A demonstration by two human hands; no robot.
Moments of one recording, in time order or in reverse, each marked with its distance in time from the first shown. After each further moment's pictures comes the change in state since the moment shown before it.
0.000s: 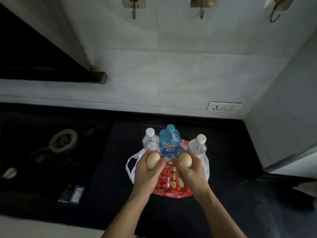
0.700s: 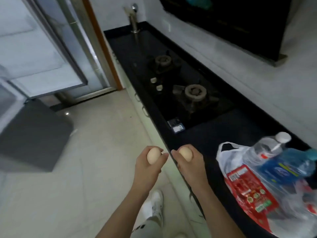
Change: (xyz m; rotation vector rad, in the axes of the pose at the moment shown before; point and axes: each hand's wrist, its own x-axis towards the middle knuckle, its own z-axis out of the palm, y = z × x) left_hand -0.219 -0.045 -0.116 -0.089 1.041 -0.057; right_hand -0.118 0.022 0.169 -0.131 -0.907 -0.025
